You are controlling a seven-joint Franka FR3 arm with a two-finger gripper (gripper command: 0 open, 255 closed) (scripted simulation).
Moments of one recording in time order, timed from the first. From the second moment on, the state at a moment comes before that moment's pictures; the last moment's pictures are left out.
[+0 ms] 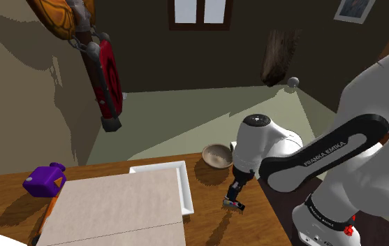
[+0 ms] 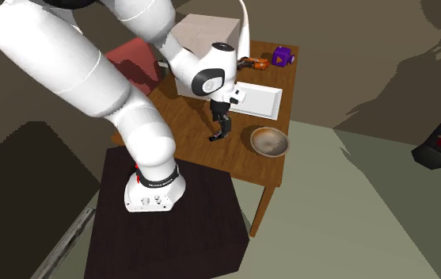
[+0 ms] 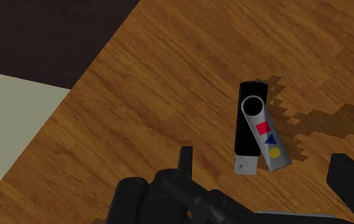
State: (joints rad) arm 0.35 -0.37 0.33 -2.99 0.27 2.59 0.24
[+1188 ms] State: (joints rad) arm 0.33 -0.07 0.38 -2.98 0.21 2.89 0.30
